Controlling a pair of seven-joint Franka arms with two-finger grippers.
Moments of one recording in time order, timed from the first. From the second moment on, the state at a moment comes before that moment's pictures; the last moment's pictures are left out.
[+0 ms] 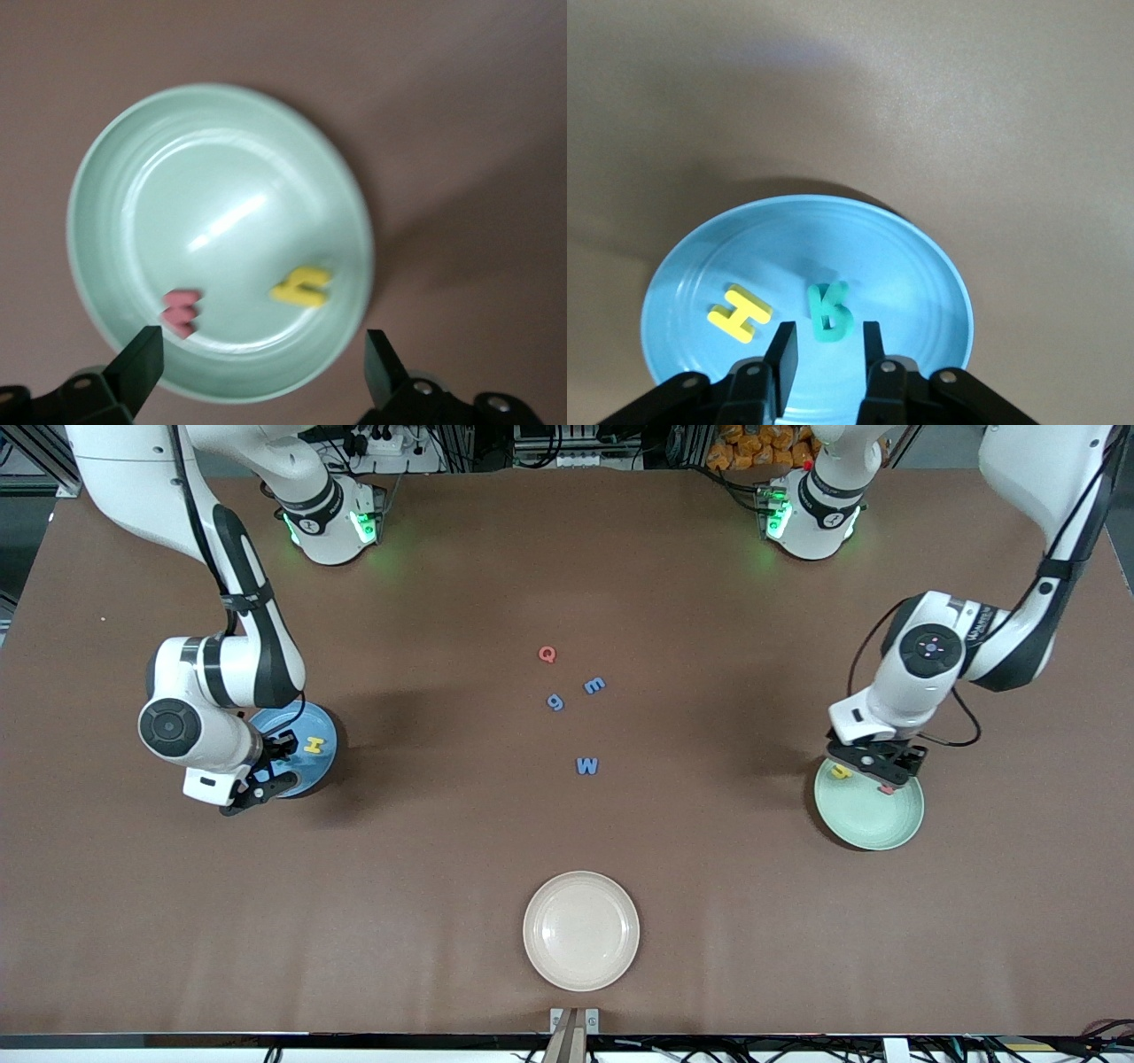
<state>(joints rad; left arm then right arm) 0.34 0.30 -0.48 -2.26 0.61 2.55 -0.03 0.37 0.42 -0.35 -2.05 -0.03 2.26 -0.47</state>
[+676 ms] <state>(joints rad) 0.08 0.35 -0.66 -2.22 0.54 2.55 -0.42 0.40 0.38 -0.25 -2.05 0.03 2.21 -0.13</state>
